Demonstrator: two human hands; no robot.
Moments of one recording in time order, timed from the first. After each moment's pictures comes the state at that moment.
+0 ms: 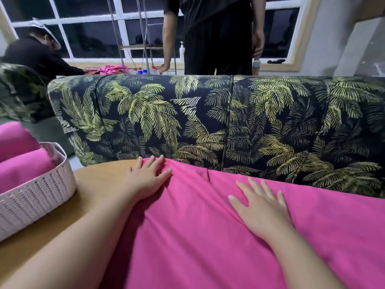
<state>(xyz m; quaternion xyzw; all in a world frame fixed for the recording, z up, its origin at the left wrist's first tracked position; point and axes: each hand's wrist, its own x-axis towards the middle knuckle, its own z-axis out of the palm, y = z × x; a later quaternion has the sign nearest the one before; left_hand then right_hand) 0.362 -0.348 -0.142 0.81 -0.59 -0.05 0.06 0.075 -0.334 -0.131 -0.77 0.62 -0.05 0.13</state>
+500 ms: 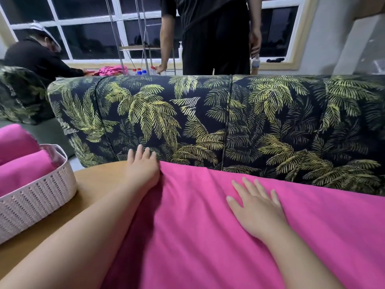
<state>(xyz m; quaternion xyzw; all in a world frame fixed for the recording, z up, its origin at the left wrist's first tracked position) 0.366 -0.368 -0.136 0.83 -0.56 0.07 0.00 0.080 -0.334 -0.134 -0.79 0.60 -0.04 0.12</state>
